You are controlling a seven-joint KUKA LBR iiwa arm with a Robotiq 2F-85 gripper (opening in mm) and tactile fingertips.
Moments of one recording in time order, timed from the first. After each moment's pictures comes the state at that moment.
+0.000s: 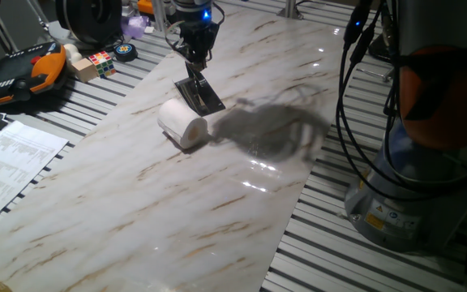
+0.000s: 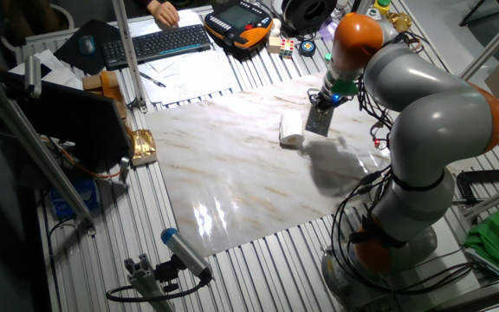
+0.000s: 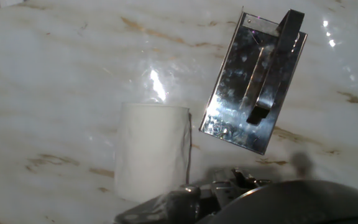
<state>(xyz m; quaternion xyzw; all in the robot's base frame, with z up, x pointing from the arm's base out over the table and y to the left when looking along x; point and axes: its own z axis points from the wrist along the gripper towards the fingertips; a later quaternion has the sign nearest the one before) 0.519 -0.061 0.205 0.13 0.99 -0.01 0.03</state>
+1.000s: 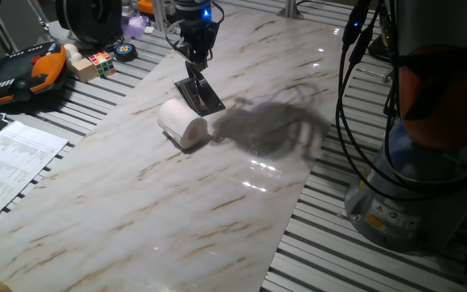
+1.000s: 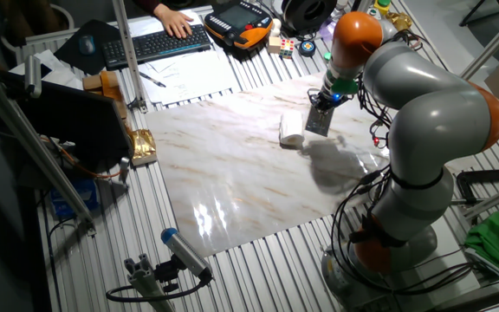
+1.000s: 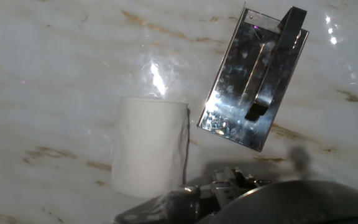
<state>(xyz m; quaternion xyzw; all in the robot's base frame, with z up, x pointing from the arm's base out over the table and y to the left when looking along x) 0.517 -0.064 0.207 0.12 0.99 -0.01 0.02</state>
